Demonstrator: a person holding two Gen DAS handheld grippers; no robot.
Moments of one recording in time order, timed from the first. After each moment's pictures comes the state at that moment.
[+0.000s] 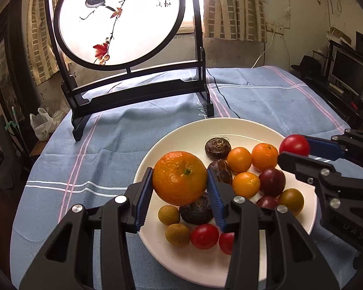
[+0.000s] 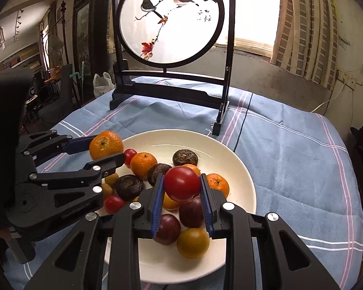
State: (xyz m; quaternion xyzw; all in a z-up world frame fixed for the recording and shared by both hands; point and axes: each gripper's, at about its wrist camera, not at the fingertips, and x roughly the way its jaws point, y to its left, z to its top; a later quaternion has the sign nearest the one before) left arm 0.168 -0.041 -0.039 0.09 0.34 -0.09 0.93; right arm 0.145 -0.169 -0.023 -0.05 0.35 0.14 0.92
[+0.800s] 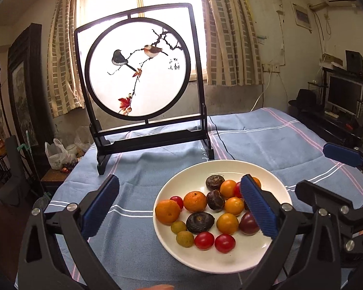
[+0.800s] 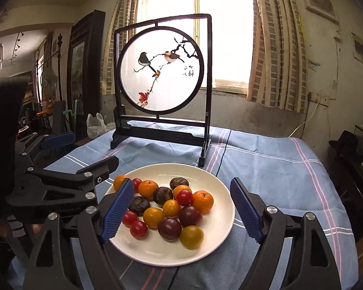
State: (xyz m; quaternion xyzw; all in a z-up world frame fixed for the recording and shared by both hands) left arm 0.088 -0.028 0.019 0.09 0.20 -0.08 0.97; right arm 0.037 -0.178 0.022 -0.02 0.20 0.09 0.97
